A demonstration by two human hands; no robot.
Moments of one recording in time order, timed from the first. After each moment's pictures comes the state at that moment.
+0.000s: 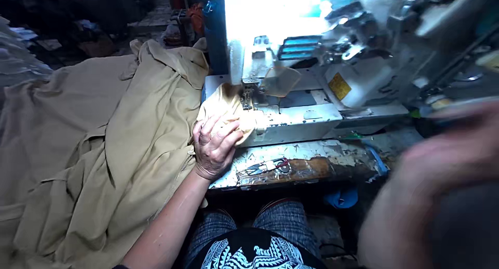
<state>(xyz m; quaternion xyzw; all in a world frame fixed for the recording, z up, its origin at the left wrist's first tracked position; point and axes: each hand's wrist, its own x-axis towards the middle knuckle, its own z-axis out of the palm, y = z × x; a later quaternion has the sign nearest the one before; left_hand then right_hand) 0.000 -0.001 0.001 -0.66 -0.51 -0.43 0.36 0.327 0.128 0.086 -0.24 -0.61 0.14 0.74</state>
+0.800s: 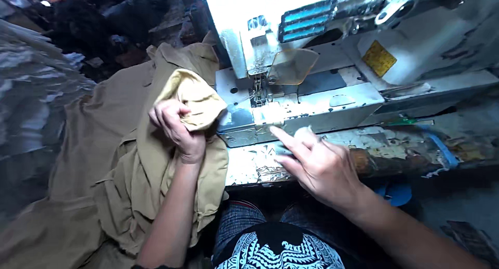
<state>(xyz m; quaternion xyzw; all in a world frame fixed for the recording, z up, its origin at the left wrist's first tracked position) -0.058 -0.023 0.064 -0.52 -0.59 -0.45 0.43 0.218 0.059 0.049 -0.17 -0.88 0.04 0.43</state>
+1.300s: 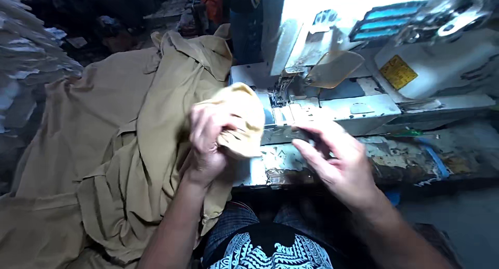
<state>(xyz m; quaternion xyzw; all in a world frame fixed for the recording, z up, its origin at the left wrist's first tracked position) -0.027 -0.053 0.067 -0.67 -0.50 -0.52 0.20 0.205 0.059 0.065 -0.17 -0.84 0.24 0.46</state>
